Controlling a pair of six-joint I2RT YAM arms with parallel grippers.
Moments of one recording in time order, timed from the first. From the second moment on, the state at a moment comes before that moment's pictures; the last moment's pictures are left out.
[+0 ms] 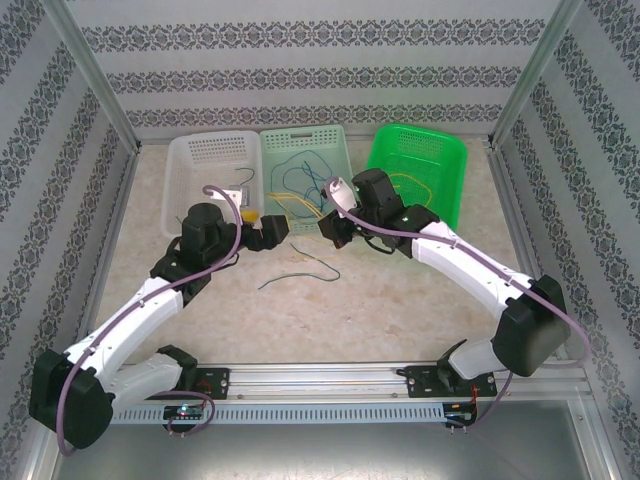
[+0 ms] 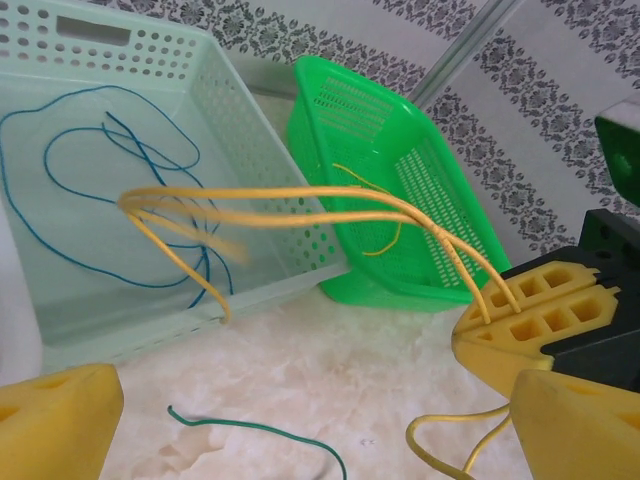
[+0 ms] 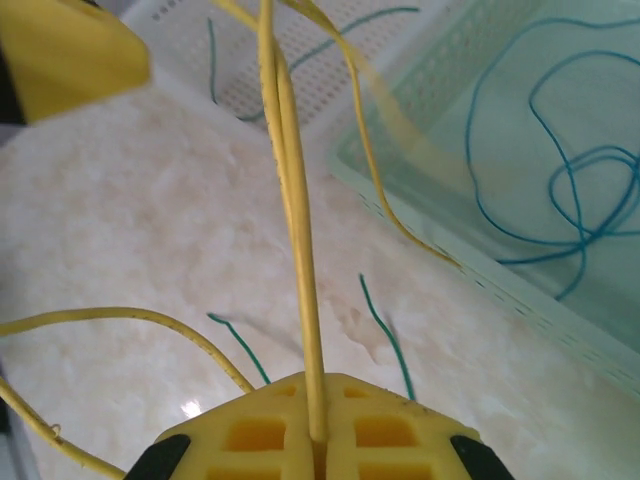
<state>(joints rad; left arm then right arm) -0.41 1.04 0.72 0.00 0.26 -0.49 0.62 1.44 1.17 -0.41 -0.38 0.08</state>
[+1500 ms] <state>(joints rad) -0.41 1.22 0.75 0.23 0.44 -0.62 0.74 1.43 1.02 -0.20 -0.36 0.29</state>
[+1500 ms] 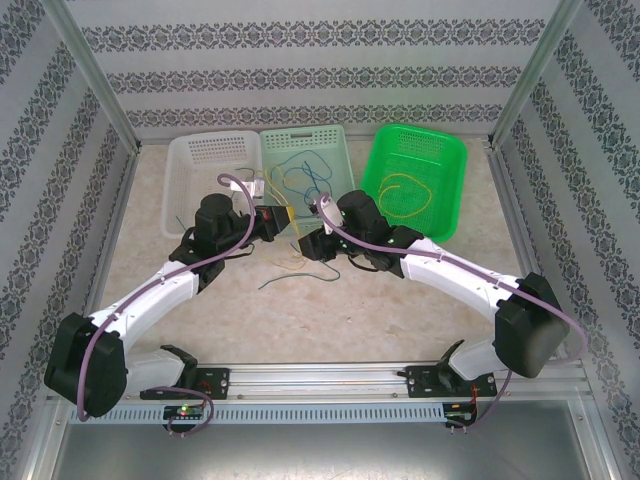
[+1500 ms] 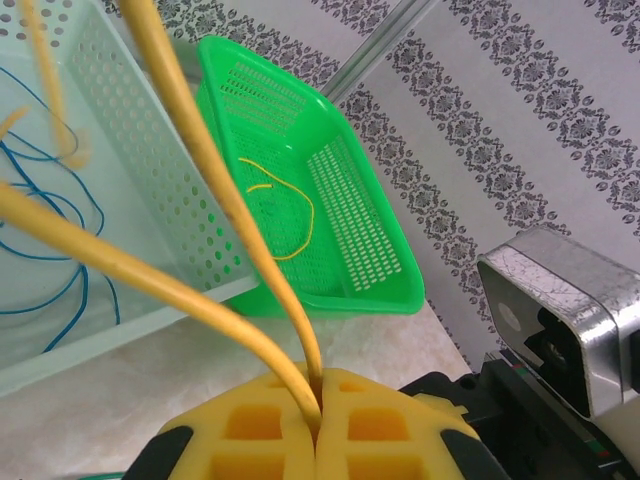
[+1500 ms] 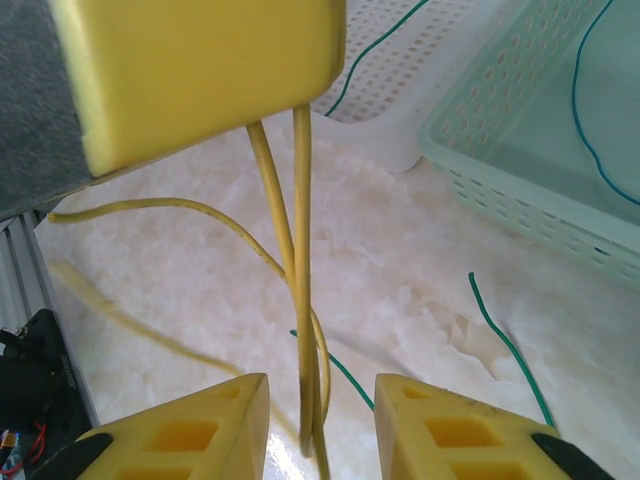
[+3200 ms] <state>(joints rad) -0.41 1.26 0.76 0.27 0.45 -0.73 0.74 1.44 0.89 -0.15 -0.45 0.34</state>
